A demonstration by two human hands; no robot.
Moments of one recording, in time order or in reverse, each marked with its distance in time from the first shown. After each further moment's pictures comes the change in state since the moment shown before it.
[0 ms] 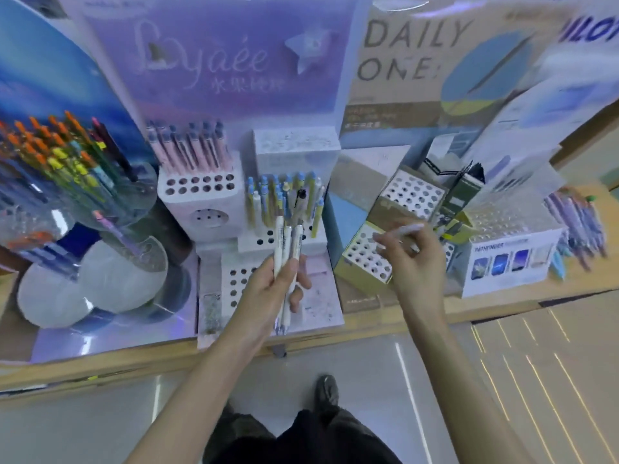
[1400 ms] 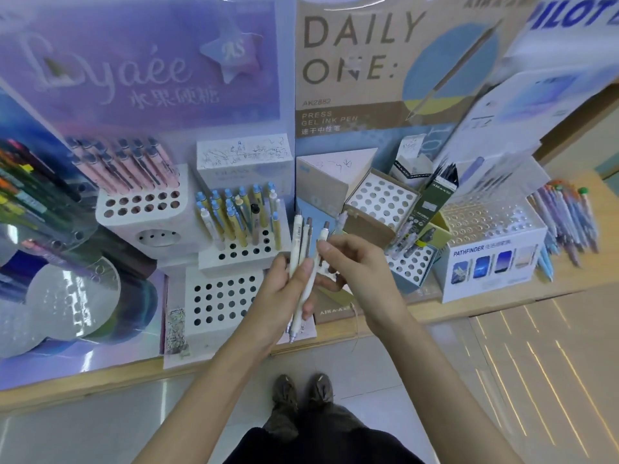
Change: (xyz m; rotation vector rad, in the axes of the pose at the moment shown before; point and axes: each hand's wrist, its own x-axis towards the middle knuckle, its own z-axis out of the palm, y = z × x) left_hand 0.030 0.004 0.072 0.001 -0.095 -0.049; right_hand 0.025 -0.013 -0.012 0.152 -0.449 0.296
